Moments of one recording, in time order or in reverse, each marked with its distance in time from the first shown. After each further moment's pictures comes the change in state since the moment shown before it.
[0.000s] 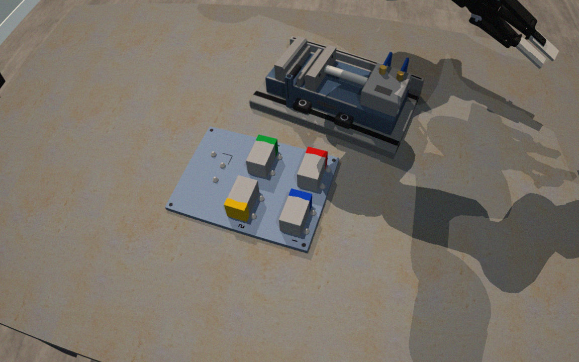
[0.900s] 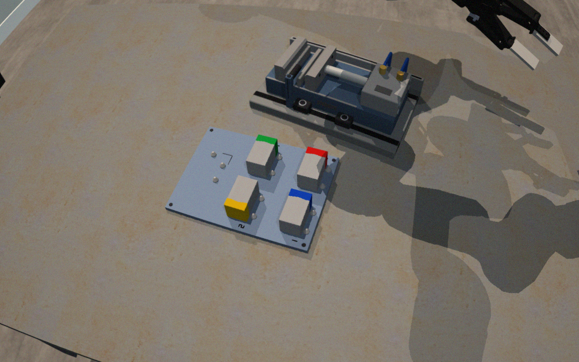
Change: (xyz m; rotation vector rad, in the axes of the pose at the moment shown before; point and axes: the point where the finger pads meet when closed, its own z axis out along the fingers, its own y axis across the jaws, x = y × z) arm 0.000 0.000 0.000 0.000 0.000 0.000
